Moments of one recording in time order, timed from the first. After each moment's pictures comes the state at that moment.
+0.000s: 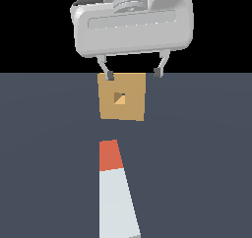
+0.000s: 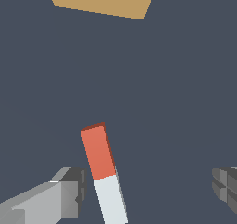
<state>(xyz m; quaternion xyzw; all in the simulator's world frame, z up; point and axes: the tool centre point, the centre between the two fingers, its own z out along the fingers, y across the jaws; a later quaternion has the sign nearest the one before) 0.015 -0.044 0.192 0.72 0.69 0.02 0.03</state>
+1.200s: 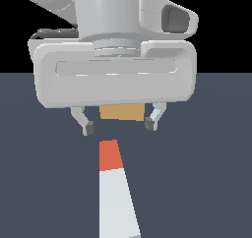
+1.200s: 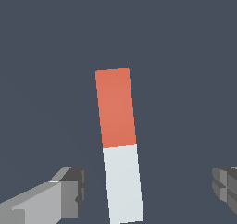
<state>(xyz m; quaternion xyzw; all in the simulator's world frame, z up) -0.008 -0.124 0.119 0.67 0.74 0.01 0.01</state>
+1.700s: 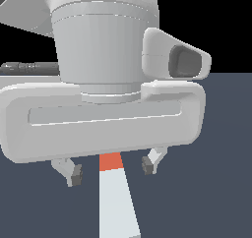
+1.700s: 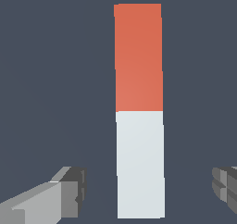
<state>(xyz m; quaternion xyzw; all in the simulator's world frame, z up) -0.015 -0.170 0.078 0.64 0.77 0.00 0.00</state>
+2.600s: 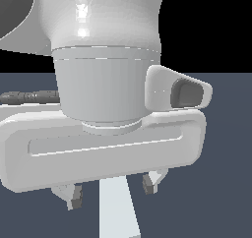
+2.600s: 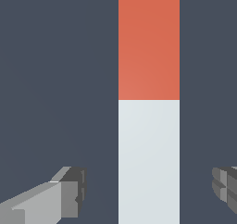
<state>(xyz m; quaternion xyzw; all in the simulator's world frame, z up) -0.015 -0.179 0.054 0.63 0.77 0.00 0.00</state>
